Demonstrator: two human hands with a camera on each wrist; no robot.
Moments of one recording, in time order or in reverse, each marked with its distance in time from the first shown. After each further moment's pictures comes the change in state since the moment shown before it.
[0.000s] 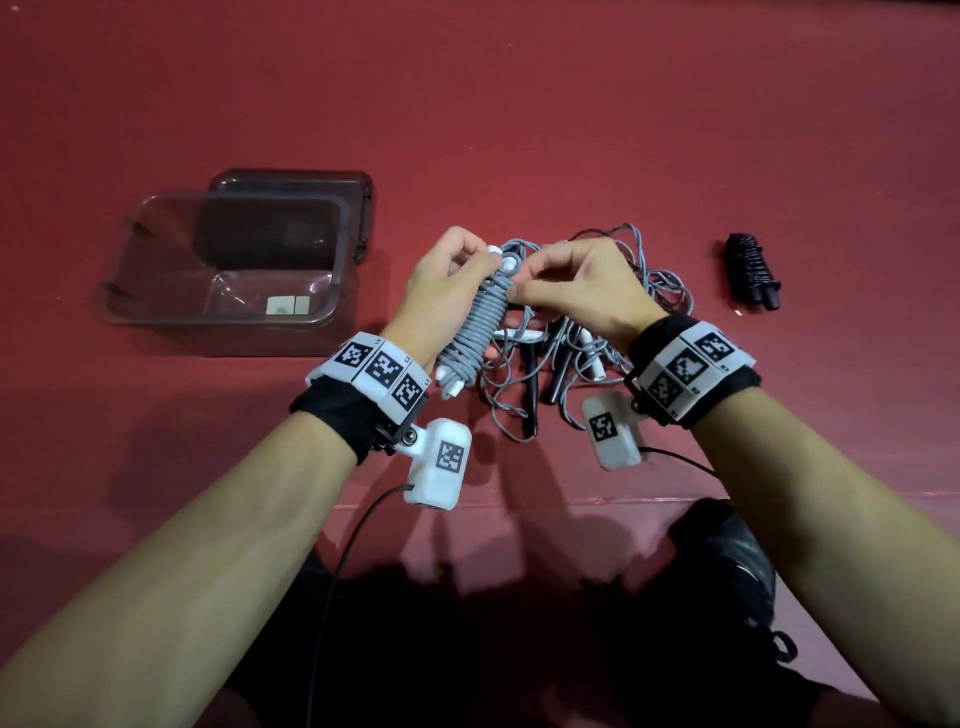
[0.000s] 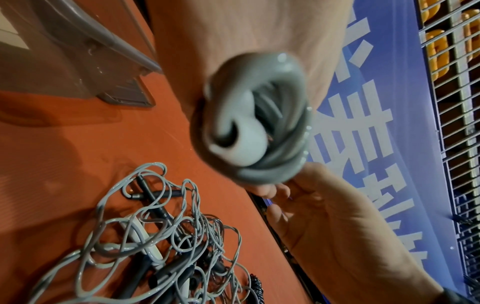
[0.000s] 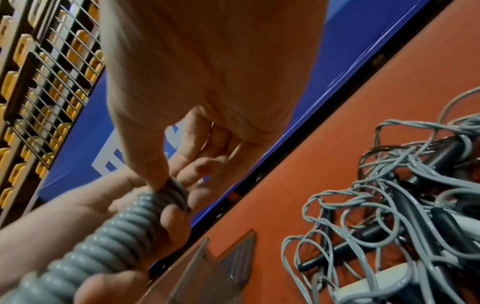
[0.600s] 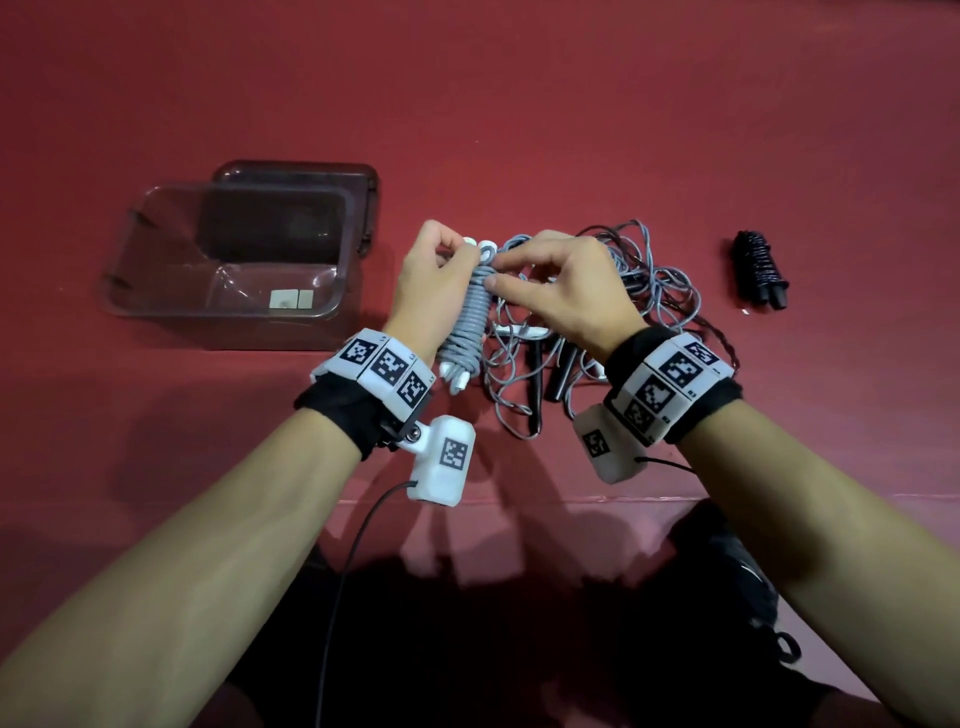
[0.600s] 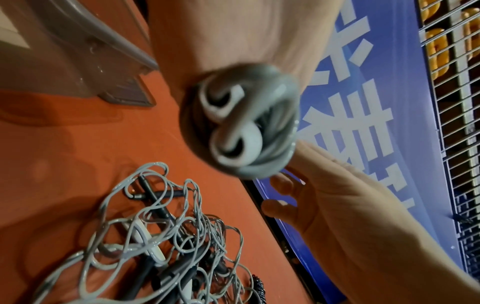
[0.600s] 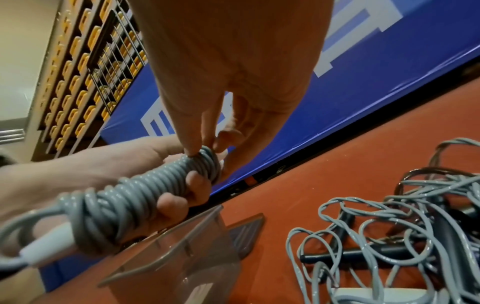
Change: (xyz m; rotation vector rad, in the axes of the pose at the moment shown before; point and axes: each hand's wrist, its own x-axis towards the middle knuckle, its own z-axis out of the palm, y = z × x) left_hand 0.014 -0.010 -0.007 0.205 0.274 0.046; right_hand 0.013 0.010 0.023 -0.354 0.158 -0.233
